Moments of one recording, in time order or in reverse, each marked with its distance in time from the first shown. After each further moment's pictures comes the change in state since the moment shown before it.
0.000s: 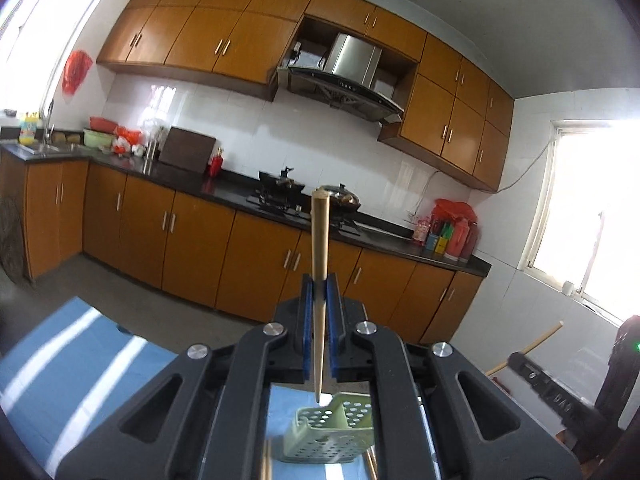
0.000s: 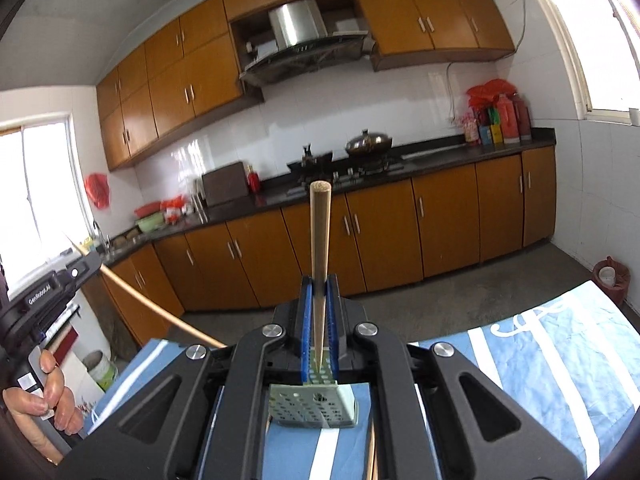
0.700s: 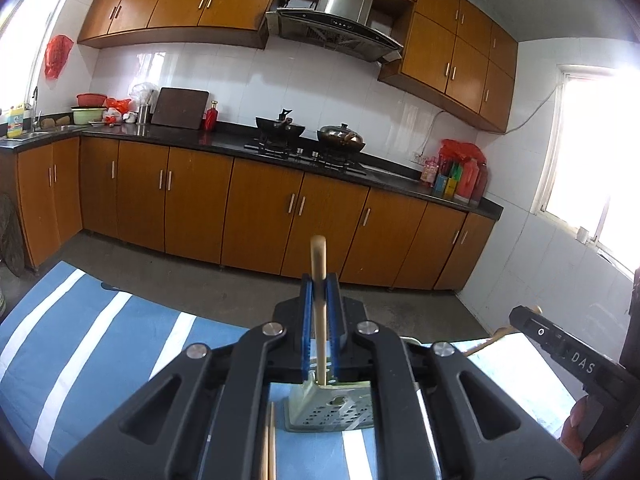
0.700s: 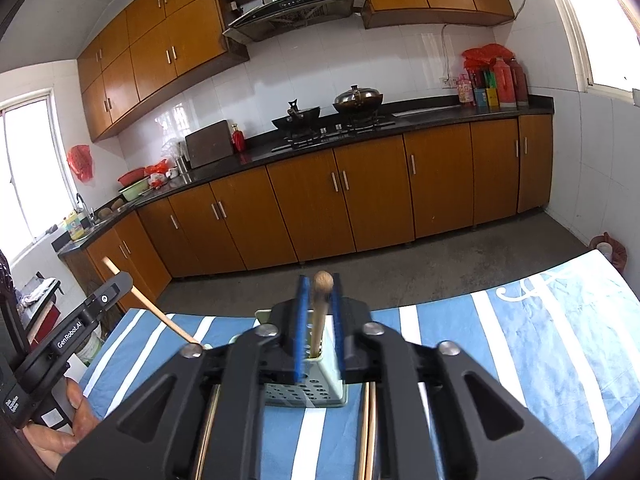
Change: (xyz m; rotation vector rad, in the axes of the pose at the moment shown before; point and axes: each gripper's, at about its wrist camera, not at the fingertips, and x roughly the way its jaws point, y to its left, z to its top) left arm 0.065 0.004 -0.080 0.071 0.181 0.029; right arm 0.046 -0.002 -0.032 0.006 0.131 -0.046
